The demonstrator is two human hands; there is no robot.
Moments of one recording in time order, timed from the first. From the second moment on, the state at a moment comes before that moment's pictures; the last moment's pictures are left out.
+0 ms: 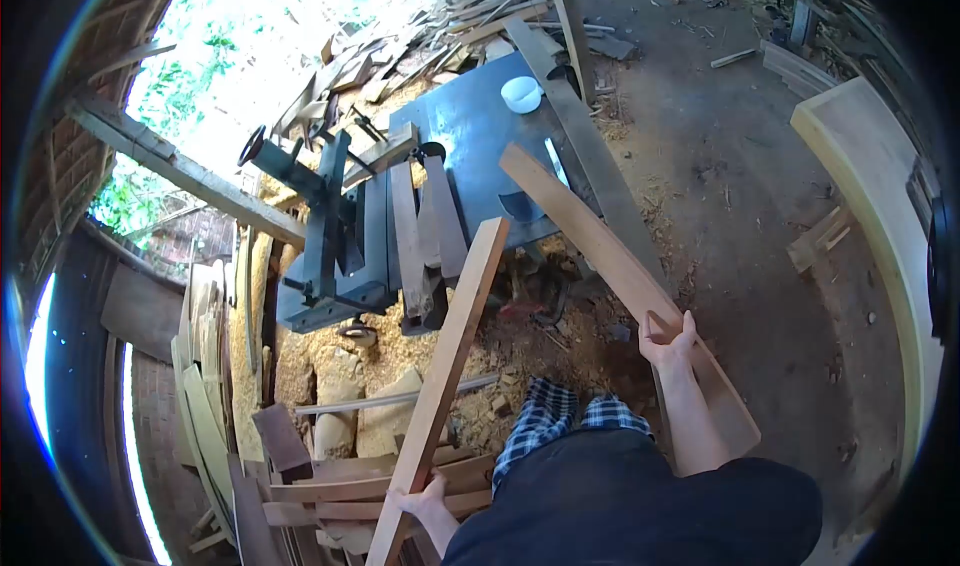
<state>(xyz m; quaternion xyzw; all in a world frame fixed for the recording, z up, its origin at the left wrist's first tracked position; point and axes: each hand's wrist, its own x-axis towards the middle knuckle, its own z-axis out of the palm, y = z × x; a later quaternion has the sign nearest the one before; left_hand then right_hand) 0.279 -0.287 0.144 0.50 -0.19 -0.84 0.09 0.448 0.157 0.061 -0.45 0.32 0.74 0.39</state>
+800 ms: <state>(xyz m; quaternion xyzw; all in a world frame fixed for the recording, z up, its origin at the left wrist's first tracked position) 0.093 -0.216 0.079 0.53 -0.20 -0.82 0.04 0.295 0.242 0.092 -0.42 0.38 0.71 0.43</state>
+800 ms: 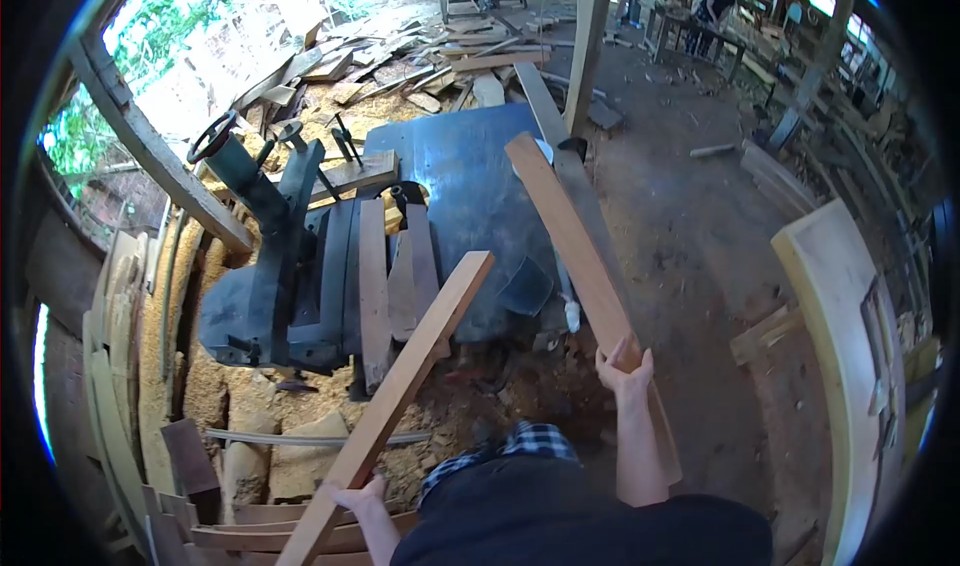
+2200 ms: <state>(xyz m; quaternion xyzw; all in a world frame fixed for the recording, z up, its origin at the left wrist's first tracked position) -0.015 0.058 0.073 0.41 -0.06 -0.91 -0.03 0.094 0.472 0.041 -0.39 0.19 0.86 0.26</state>
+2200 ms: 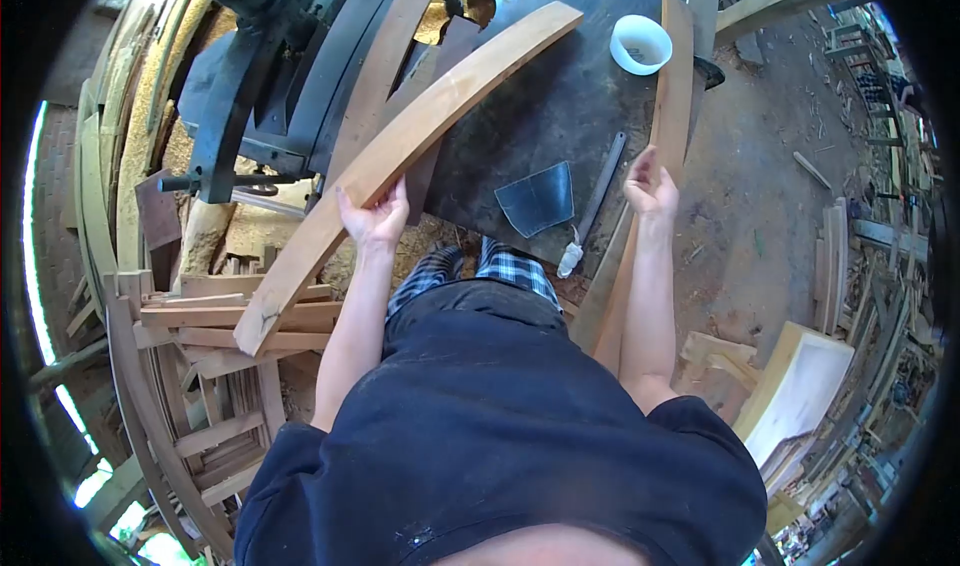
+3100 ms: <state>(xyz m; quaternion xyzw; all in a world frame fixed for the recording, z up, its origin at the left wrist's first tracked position) -0.044 0.130 0.012 0.37 -0.07 -0.86 -0.34 0.094 0.316 0.012 -0.53 -0.23 0.82 -0.04</state>
